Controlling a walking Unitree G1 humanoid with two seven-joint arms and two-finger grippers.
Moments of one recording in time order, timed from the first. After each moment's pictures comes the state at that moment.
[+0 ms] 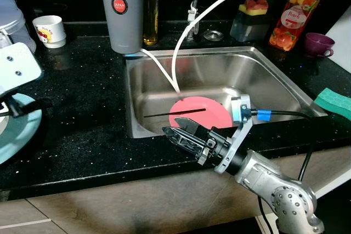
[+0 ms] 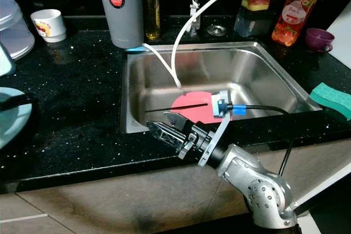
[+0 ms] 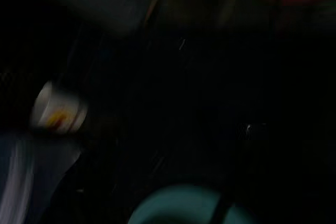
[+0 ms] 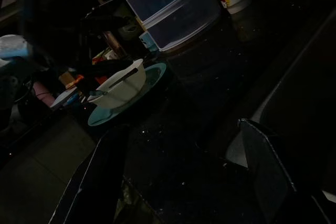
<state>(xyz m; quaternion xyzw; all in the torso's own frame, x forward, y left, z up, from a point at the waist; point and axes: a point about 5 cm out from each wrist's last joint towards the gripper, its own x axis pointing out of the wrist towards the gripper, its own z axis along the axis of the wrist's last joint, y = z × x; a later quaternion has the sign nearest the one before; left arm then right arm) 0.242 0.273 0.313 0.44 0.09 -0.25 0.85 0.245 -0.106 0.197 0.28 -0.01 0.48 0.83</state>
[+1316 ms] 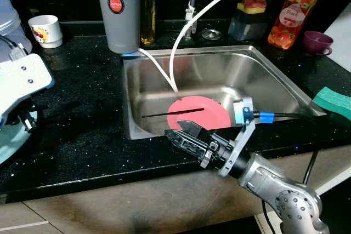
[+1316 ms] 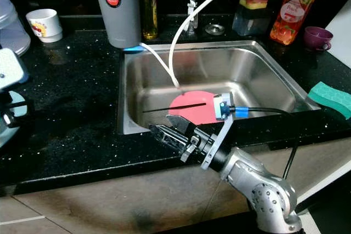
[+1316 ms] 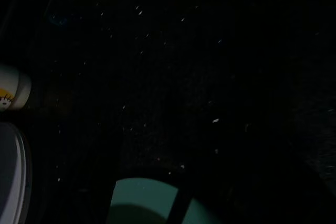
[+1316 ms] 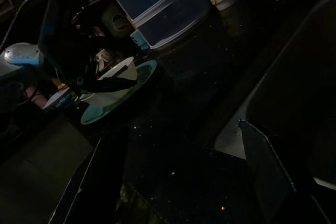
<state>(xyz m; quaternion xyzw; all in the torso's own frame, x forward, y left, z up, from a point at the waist) 0.247 0.289 0.284 0.41 0.18 -0.26 0.86 0.243 -0.109 0.197 0.28 0.00 0.47 0.83</state>
